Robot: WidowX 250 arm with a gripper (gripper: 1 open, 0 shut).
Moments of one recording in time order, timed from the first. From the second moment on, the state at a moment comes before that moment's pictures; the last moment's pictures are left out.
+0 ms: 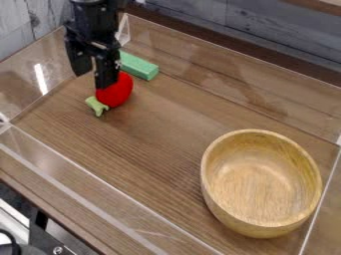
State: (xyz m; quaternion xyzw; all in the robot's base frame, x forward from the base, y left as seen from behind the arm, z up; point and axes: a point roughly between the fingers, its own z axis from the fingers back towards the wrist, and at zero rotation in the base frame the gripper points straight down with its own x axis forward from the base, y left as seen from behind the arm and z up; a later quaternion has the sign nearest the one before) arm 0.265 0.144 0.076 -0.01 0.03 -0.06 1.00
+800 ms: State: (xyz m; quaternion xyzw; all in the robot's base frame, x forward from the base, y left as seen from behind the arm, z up) arm 0.283 0.148 0.055 -0.02 0.02 -0.05 1.00
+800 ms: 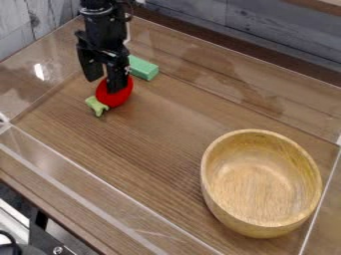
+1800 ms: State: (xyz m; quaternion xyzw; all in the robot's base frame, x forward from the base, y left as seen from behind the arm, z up) arm 0.298 0.158 0.048 -0.03 0.00 -0.04 1.00
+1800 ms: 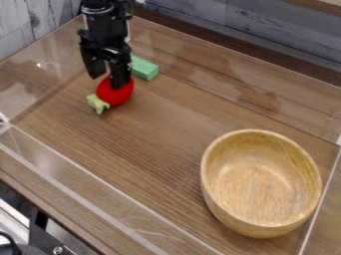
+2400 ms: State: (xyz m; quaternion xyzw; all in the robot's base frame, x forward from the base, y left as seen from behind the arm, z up) arm 0.302 0.162 0.044 -0.03 0.00 -0.03 1.00
